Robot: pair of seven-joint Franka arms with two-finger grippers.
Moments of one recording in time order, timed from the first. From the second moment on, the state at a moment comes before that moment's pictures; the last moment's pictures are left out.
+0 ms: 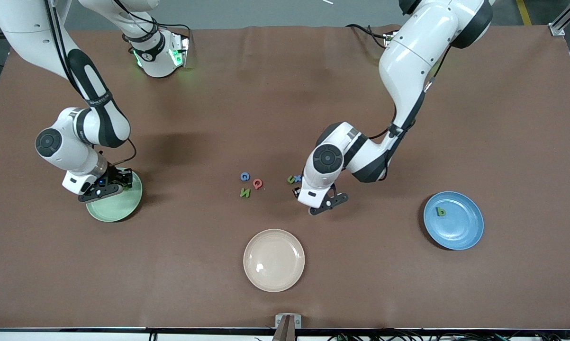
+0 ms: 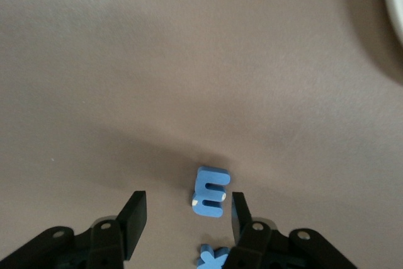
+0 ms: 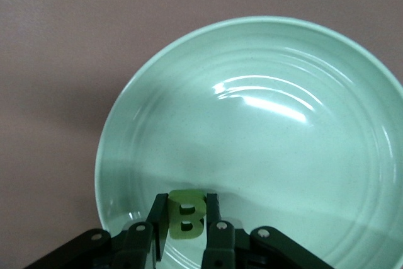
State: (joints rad) left arm -0.48 0.84 -0.23 -1.43 0.12 2.24 -1.12; right arm -0.03 0.40 -0.06 -2.25 0.08 2.66 -0.46
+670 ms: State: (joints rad) left arm -0.52 0.89 -0.20 -1.41 0.12 2.32 -1.12; right arm -0.01 0.38 -0.06 -2.24 0.08 2.62 -0.44
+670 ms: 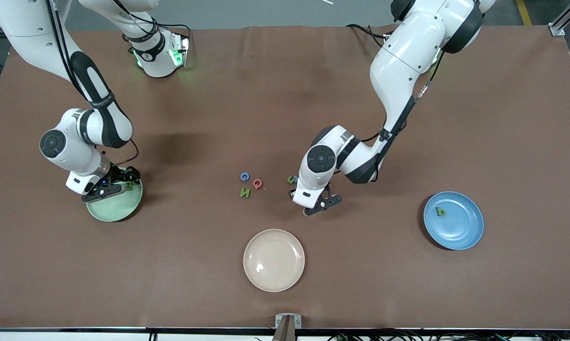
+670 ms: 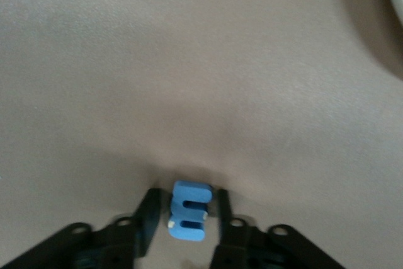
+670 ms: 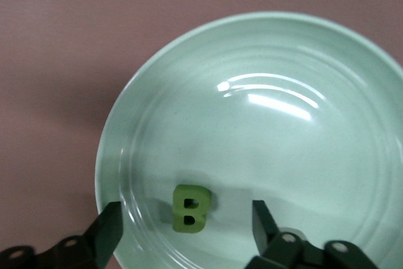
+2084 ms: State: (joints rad) left arm -0.07 0.61 -0.08 -1.62 0.24 2.17 -0.80; right arm 0.60 0.41 -0.05 -1.98 0.09 2.36 0.36
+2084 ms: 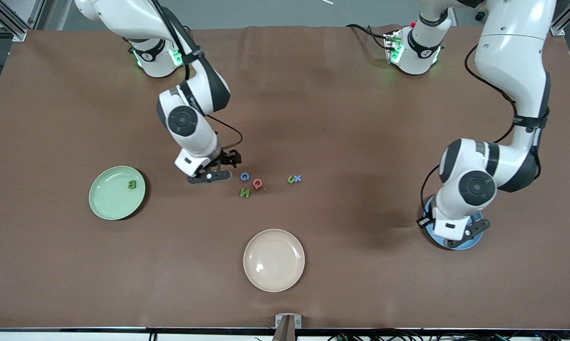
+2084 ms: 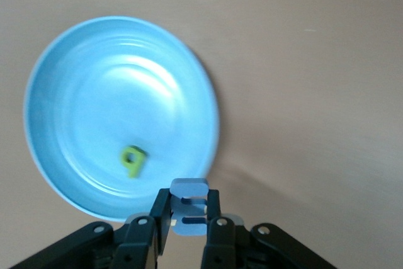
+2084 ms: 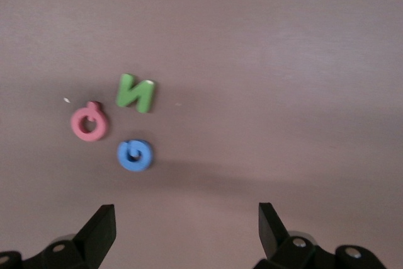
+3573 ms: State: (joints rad) left arm 0.07 0.56 -0.32 -1.69 0.24 2.11 -0.91; right arm 0.67 0.61 -0.06 -1.88 0.09 2.50 0.39
